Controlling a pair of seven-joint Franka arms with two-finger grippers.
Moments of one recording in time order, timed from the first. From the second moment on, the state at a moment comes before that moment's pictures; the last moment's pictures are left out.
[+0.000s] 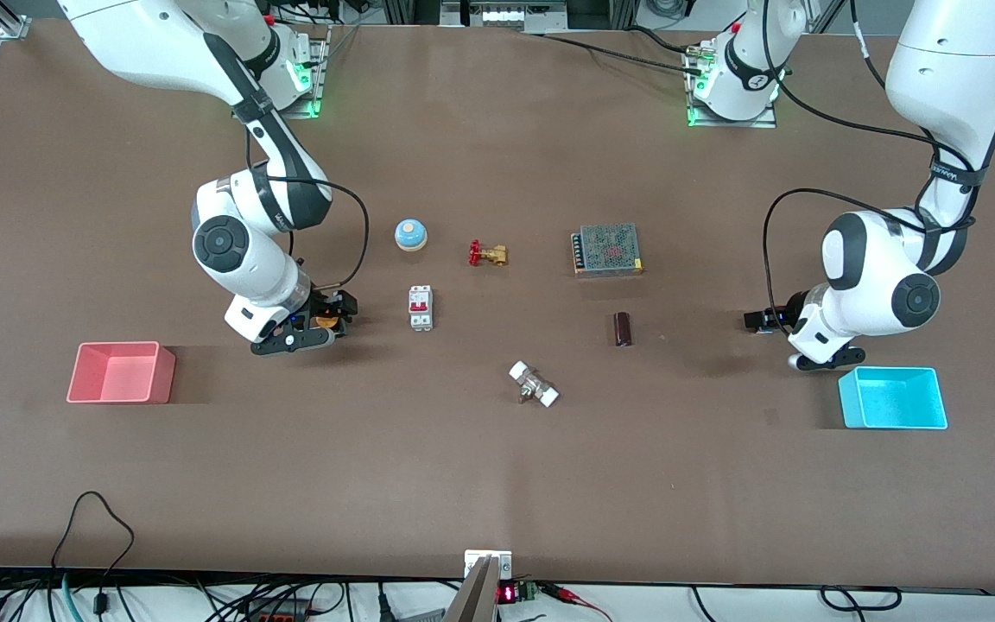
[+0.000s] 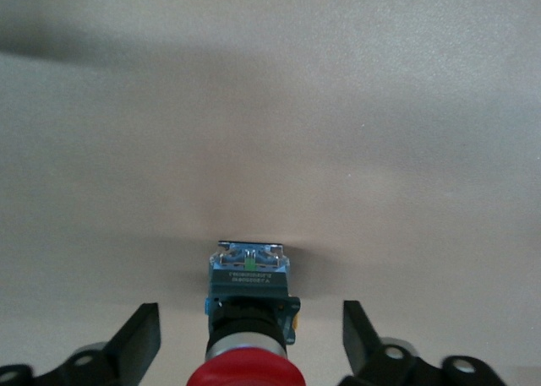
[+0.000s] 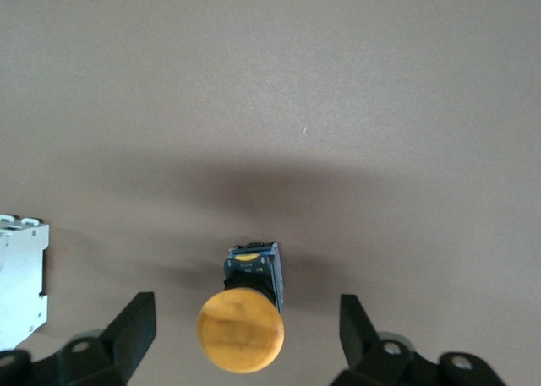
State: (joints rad) left arm 0.08 0.51 -0.05 -2.00 -0.10 2.26 -0.06; right arm 0.19 0.46 0.16 -1.98 -0.04 2.45 0.18
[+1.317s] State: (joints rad) left arm 0.15 0.46 0.09 -1.72 -0.10 2.15 0.06; right arm 0.02 0.31 0.15 -1.79 -0.06 2.13 -0.13
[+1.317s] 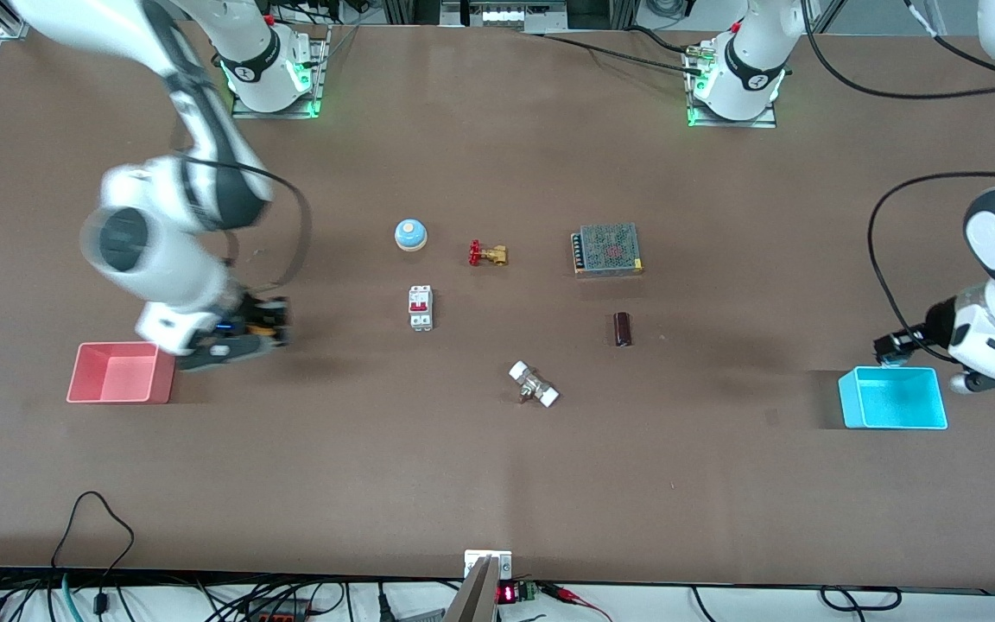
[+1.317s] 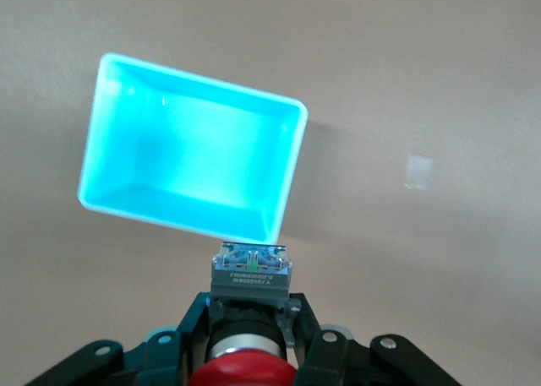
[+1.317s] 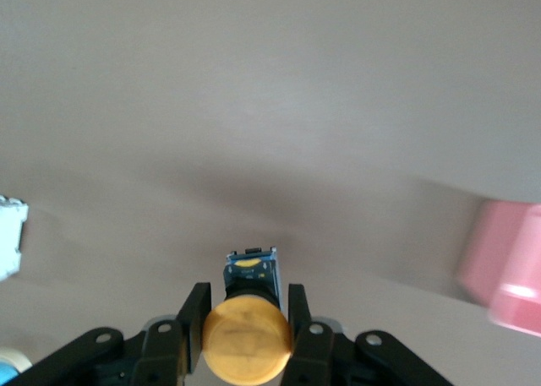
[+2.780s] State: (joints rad) left arm 0.21 0.76 0.09 -1.43 -0.10 2.15 0.22; right arm -0.27 0.56 0.07 -1.76 -0.08 2.45 -0.72
